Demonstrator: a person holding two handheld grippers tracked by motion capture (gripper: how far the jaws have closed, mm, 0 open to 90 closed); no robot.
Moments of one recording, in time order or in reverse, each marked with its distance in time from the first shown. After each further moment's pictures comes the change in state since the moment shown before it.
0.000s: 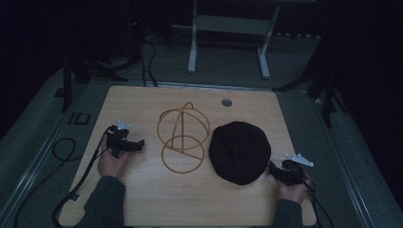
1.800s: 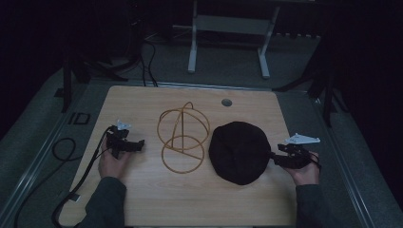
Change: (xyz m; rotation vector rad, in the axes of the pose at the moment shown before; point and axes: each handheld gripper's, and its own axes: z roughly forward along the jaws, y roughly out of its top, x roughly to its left) left arm 0.000 0.000 0.000 0.001 -0.001 -0.002; right arm -0.004 0.076 -0.030 0.017 0.354 -0.350
